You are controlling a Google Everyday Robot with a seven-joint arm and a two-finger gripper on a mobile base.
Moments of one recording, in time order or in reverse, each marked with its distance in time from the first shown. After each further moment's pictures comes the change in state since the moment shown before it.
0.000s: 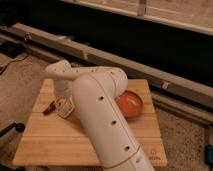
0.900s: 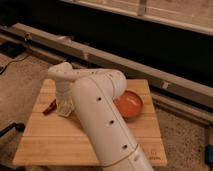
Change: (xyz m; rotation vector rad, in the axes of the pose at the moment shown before) arm 0.001 -0.007 0.015 0.016 0.043 0.004
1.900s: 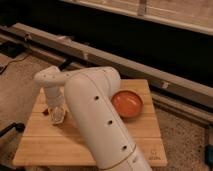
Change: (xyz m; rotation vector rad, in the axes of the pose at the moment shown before) arm 0.062 0.037 0.004 0.073 0.022 -0.221
